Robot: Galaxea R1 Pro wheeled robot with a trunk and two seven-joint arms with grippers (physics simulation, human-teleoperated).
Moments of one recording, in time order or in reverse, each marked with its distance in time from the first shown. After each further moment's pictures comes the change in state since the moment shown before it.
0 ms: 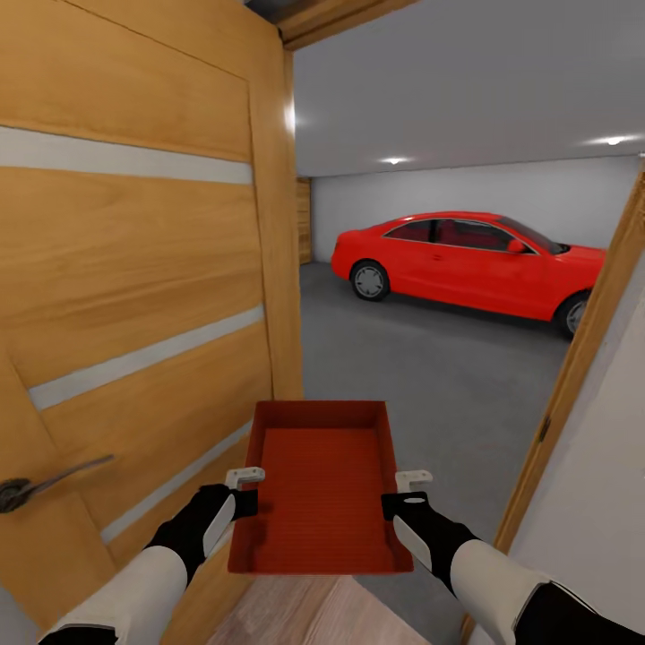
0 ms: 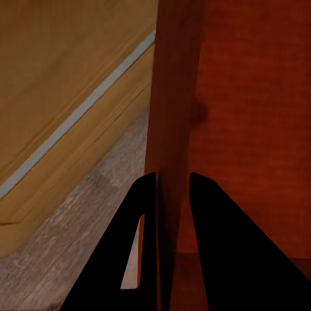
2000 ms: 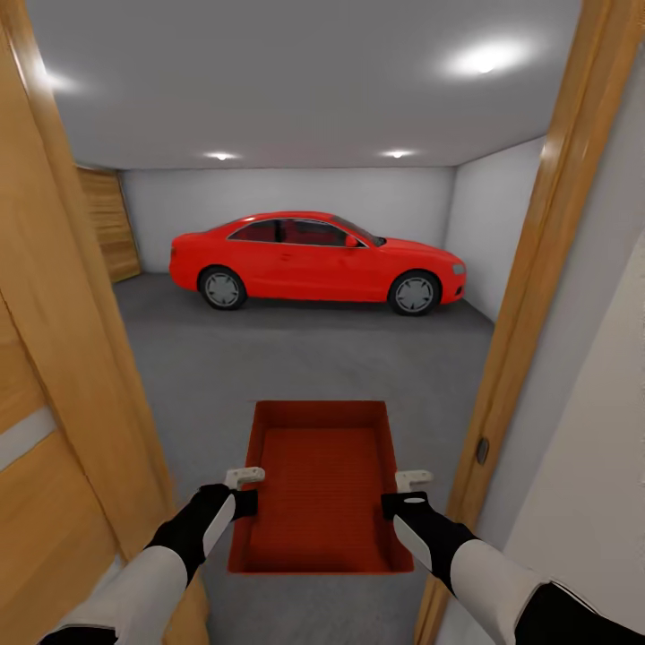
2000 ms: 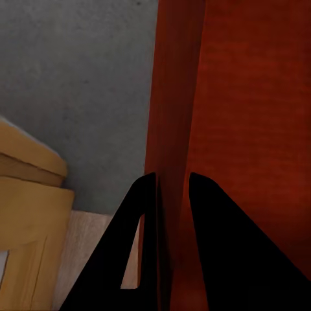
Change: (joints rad) left arm 0.000 0.000 0.000 0.000 0.000 0.000 0.000; right arm 0.000 0.000 0.000 0.000 0.000 0.000 0.000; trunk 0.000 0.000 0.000
